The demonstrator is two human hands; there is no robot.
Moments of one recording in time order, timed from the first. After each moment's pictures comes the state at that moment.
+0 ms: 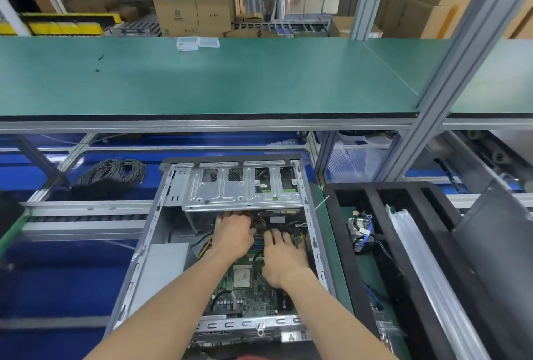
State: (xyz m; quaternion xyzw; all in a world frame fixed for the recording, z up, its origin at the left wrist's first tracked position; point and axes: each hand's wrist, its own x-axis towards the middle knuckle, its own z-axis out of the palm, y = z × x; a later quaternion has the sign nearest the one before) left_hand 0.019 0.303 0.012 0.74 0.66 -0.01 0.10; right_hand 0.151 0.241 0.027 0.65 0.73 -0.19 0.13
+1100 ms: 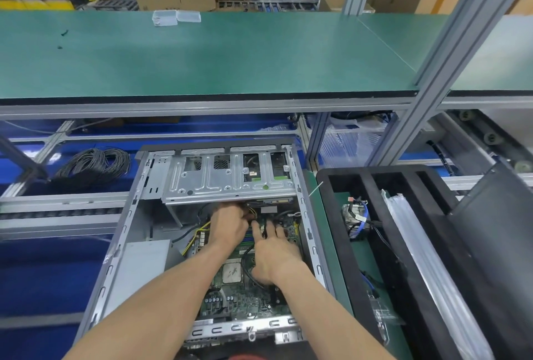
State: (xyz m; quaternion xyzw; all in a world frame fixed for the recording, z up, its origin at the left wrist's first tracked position) left_hand 0.033 0.319 -0.015 0.68 0.69 0.10 0.22; right_hand 0.150 0.249 0.018 0.64 0.71 -0.26 0.17
